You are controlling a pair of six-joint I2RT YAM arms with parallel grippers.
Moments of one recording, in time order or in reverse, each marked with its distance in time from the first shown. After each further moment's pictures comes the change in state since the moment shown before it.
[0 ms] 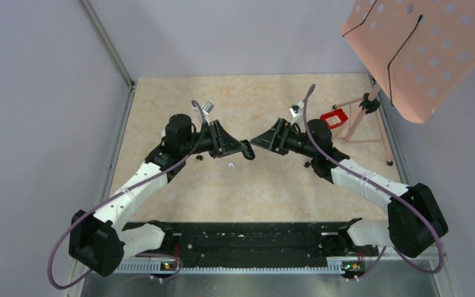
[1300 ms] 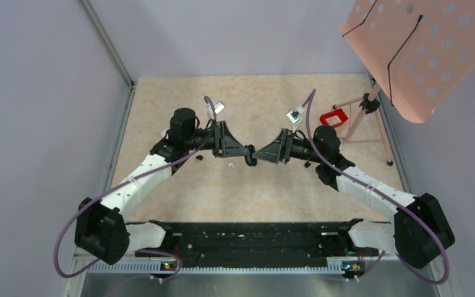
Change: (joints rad) left arm 0.017 0.094 0.056 -0.015 0.238 0.122; right arm -0.013 -0.104 -0.085 0.094 -0.236 -0.041
